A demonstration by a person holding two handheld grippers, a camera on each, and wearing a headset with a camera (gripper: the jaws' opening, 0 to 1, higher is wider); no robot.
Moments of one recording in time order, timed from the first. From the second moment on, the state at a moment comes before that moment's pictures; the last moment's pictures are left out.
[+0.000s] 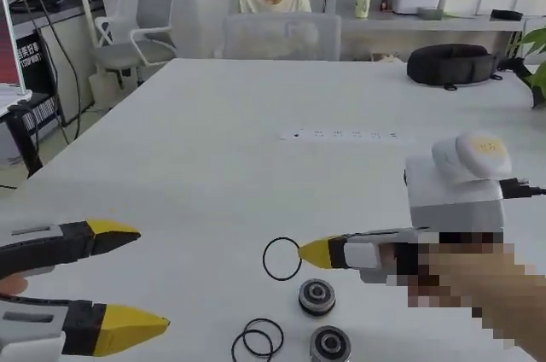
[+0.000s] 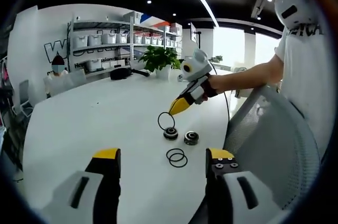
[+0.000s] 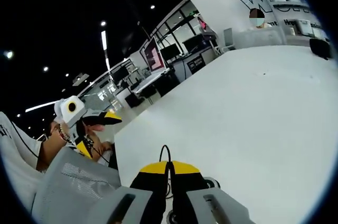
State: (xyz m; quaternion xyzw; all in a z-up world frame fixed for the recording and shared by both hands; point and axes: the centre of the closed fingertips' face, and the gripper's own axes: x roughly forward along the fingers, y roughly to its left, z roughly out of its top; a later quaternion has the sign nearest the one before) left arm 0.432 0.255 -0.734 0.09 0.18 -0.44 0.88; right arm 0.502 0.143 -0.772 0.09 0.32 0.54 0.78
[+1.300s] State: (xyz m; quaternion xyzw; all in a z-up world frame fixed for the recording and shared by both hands) left arm 0.404 0.249 -0.767 0.04 0.22 -0.42 0.88; right arm 0.445 0.170 -0.848 -0.05 0.40 0.58 0.71
